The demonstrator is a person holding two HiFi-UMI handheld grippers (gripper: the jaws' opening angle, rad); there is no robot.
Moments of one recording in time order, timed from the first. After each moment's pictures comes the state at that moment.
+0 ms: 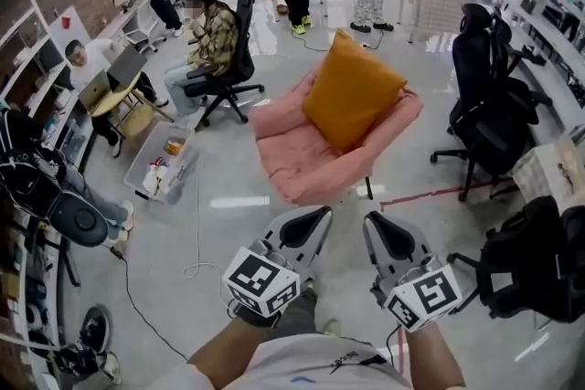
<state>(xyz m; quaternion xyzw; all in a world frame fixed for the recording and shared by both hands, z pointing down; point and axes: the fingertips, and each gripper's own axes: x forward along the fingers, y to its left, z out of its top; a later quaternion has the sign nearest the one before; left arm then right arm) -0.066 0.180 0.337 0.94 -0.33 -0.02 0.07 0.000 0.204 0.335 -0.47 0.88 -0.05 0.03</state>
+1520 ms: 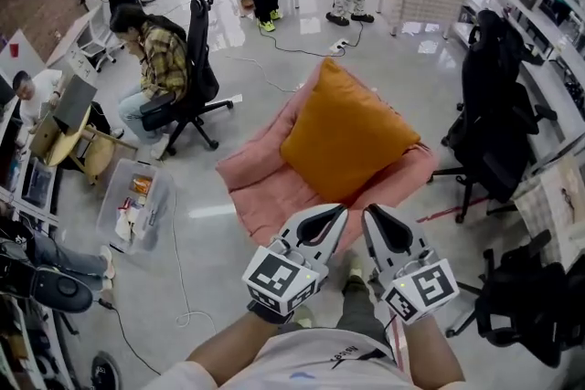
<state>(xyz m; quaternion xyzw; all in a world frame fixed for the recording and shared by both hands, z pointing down) 0.000 -0.196 0.363 0.96 -0.27 -0.01 0.10 0.038 -0.179 0.356 -0.52 0.85 -0.07 0.02</state>
